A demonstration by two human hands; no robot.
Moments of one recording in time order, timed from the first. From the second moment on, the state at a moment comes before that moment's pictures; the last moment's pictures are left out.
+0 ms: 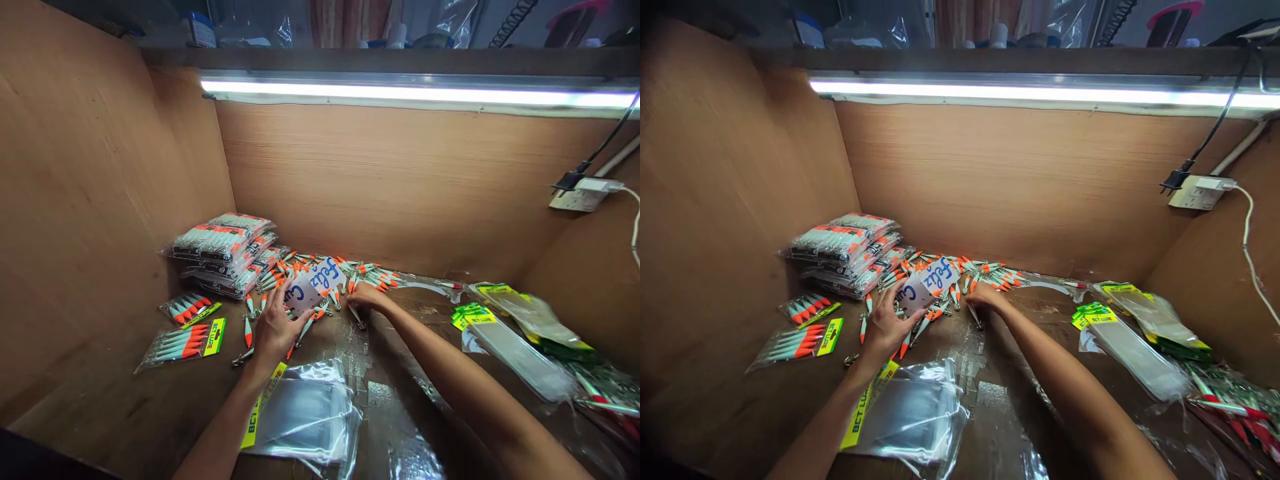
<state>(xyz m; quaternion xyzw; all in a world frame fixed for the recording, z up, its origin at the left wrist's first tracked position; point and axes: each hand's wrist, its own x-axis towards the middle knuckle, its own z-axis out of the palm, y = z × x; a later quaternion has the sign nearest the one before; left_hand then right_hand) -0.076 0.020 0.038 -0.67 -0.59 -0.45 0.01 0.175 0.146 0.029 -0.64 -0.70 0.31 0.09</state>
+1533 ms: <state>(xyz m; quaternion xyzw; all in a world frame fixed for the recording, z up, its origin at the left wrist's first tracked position) -0.017 -0.019 0.028 -0.89 -0.33 -0.27 -0.17 0.242 -0.052 0.020 -0.42 -0.82 -0.06 0.38</state>
